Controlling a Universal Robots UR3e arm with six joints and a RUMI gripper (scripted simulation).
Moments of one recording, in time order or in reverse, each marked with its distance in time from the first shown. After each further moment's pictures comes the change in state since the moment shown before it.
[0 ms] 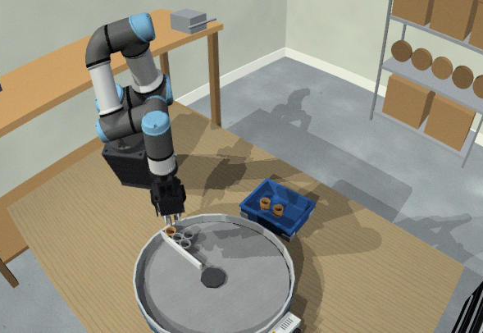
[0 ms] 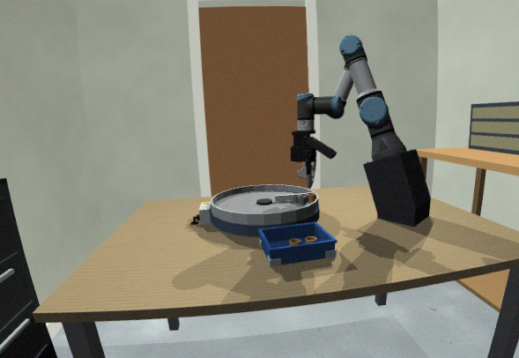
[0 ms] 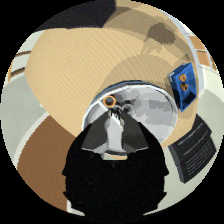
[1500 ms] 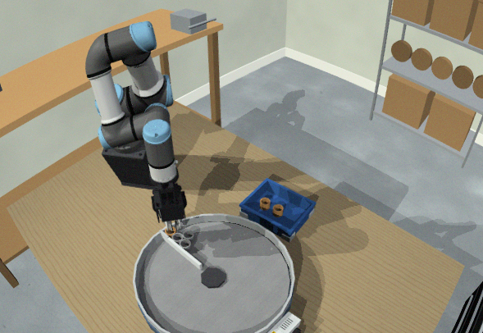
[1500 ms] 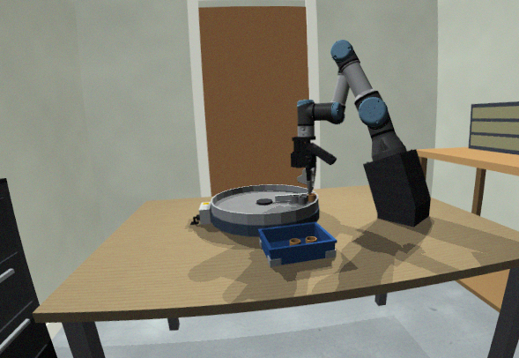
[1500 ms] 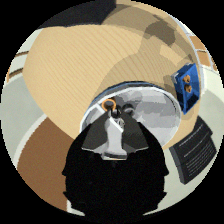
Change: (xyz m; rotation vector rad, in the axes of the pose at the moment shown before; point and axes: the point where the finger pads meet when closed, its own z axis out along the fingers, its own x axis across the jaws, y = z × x) arm 0.000 0.000 0.023 0.000 0.000 0.000
